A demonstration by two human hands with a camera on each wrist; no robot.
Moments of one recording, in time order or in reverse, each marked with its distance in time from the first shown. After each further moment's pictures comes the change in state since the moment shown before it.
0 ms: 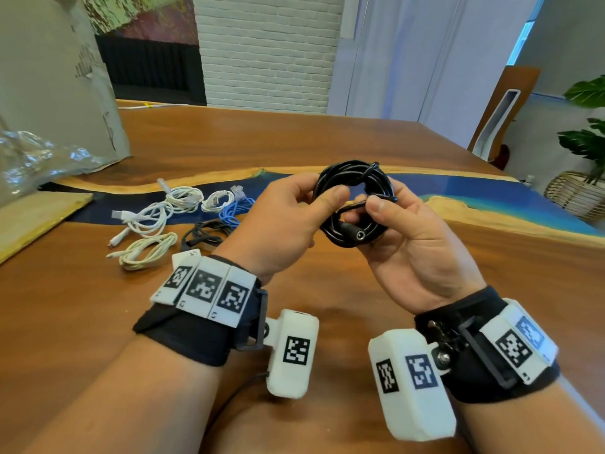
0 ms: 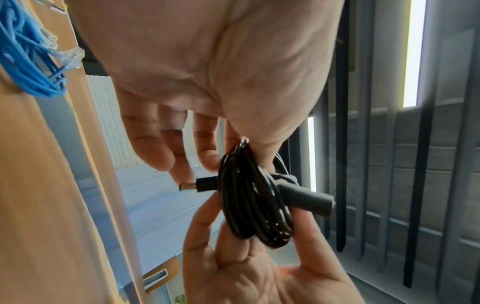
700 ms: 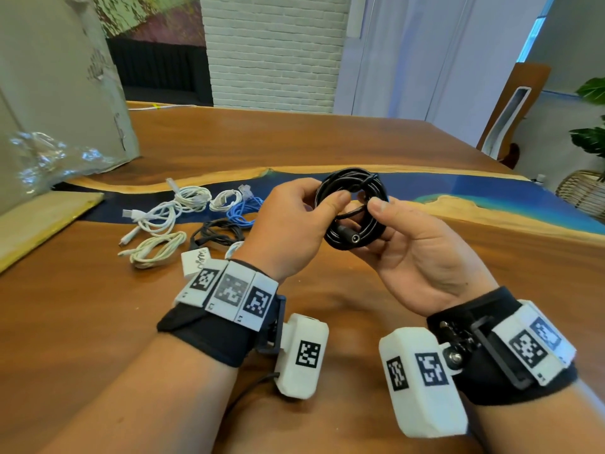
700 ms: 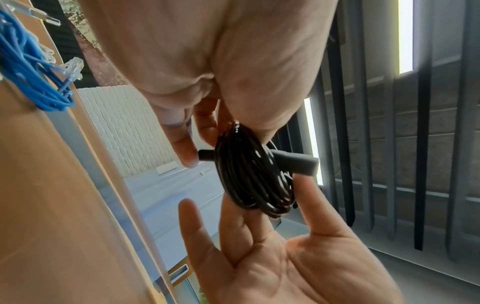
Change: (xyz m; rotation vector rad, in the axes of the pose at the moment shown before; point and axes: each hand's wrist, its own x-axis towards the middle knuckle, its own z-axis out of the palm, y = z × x) left_hand -0.001 -0.008 0.005 0.143 0.159 0.022; right_hand 0.000 0.004 -0.006 -0.110 0.040 0.119
